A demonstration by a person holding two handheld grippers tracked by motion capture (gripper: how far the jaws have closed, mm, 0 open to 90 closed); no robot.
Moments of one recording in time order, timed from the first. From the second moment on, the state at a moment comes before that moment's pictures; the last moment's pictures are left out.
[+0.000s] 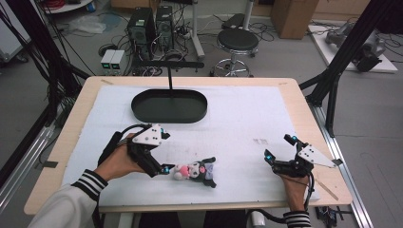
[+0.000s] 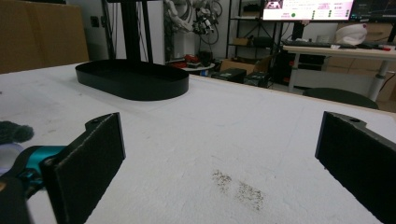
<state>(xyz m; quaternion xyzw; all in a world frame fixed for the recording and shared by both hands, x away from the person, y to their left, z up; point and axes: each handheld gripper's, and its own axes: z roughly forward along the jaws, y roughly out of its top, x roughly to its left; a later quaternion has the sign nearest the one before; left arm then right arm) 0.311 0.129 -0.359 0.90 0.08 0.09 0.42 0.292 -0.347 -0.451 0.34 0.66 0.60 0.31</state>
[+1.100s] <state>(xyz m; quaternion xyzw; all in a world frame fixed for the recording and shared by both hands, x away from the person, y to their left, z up) 0.307 0.072 -0.405 0.95 0.05 0.05 0.29 0.292 -0.347 -0.451 0.34 0.66 0.60 0.31</state>
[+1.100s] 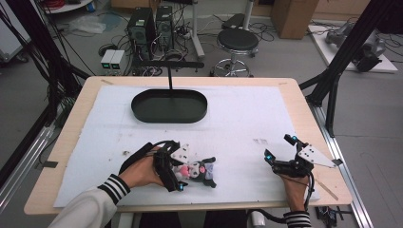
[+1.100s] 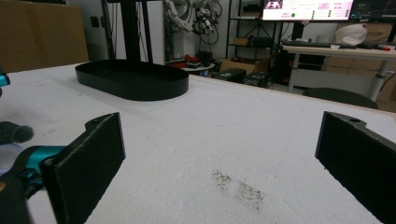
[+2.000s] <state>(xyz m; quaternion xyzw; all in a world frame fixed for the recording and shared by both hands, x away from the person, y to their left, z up) 0.308 0.071 -0.409 0.96 0.03 0.04 0.26 0.292 -0.347 -0.451 0.34 0.66 0.60 0.31</state>
